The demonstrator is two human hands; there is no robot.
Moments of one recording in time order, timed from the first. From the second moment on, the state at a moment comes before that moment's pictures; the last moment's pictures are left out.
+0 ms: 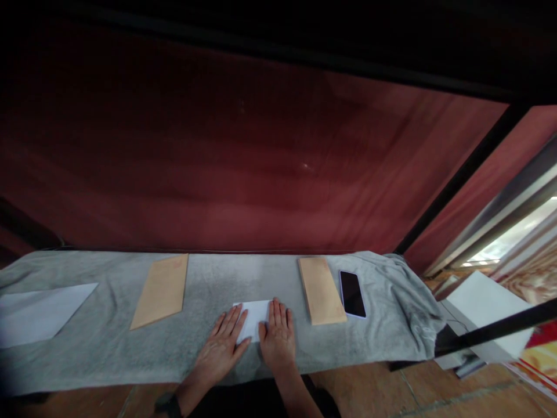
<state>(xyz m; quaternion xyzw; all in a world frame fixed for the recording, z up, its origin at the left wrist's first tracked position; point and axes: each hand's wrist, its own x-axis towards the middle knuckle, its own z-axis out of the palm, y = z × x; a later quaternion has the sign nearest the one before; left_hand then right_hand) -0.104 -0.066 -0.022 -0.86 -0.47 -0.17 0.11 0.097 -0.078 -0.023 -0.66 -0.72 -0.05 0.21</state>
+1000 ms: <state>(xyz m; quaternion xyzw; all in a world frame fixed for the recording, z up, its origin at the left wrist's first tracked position) -0.096 -0.066 -0.022 -0.86 -0.50 -0.13 0.04 0.099 -0.074 -0.023 -0.67 -0.73 -0.04 0.15</state>
